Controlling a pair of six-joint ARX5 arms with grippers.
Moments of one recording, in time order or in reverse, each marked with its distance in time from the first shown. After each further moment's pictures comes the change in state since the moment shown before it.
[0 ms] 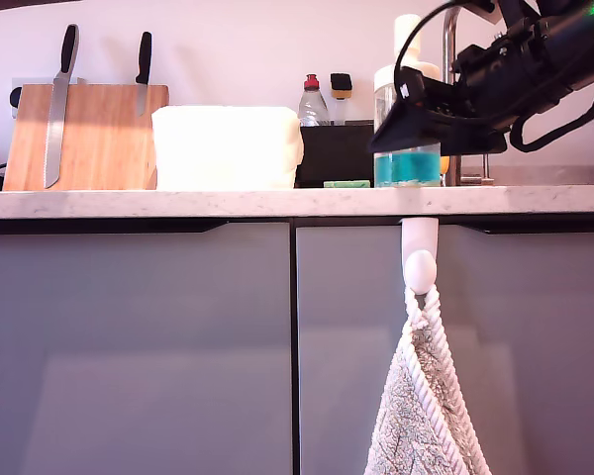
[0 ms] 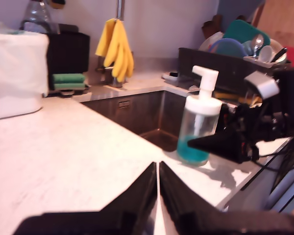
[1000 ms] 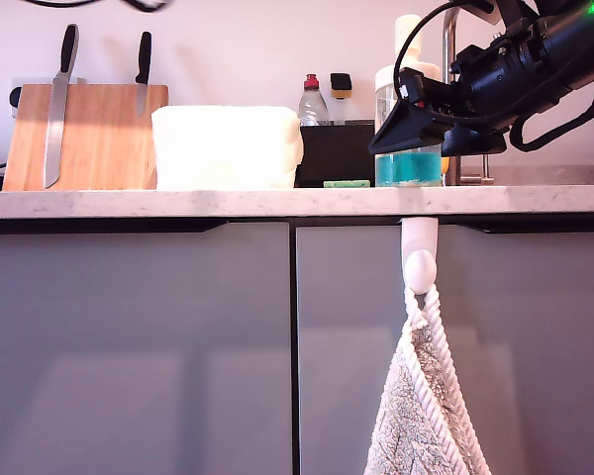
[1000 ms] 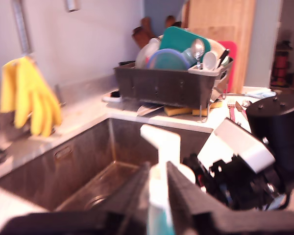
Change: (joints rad) left arm -0.320 0.692 0.644 0.044 -0.024 0.185; right arm 0.000 -0.001 0.005 -0.013 0.003 0.000
